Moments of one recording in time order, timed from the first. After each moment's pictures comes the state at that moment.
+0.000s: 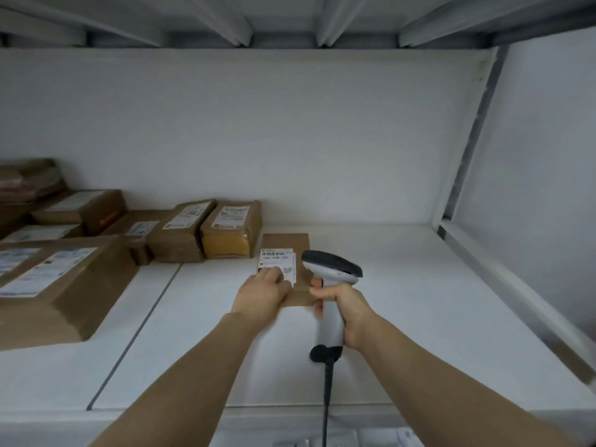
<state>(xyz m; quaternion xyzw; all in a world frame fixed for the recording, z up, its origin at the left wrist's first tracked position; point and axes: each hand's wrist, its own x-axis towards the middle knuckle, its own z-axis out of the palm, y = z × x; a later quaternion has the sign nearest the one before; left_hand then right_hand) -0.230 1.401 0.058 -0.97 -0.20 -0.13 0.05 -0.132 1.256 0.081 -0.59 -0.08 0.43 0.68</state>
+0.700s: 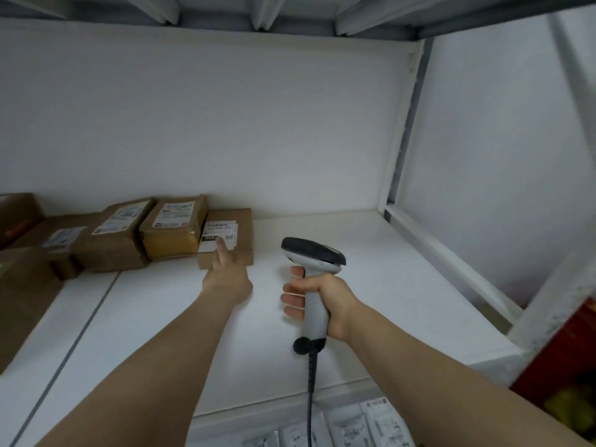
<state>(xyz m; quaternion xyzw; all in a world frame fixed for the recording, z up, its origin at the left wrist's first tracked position) -0.175 1.401 0.066 -0.92 -0.38 -0.04 -0.12 -0.122 1.215 0.090 -0.55 -0.07 0.43 0.71</state>
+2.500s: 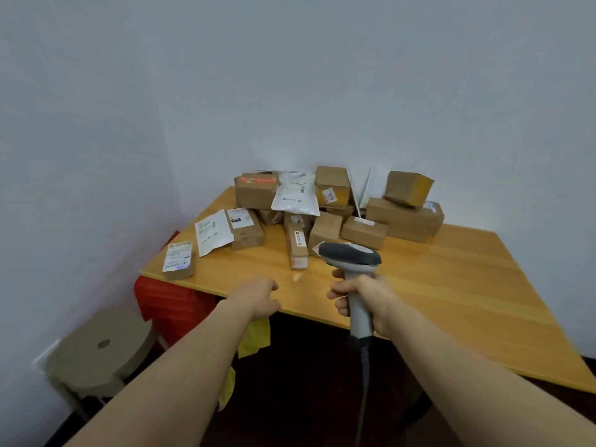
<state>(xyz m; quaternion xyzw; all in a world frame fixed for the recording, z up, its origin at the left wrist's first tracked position) 0.248 0.460 -0.019 -0.92 0.32 0.20 -0.09 0.091 0.308 0.045 -0.60 0.33 -0.05 0.73</state>
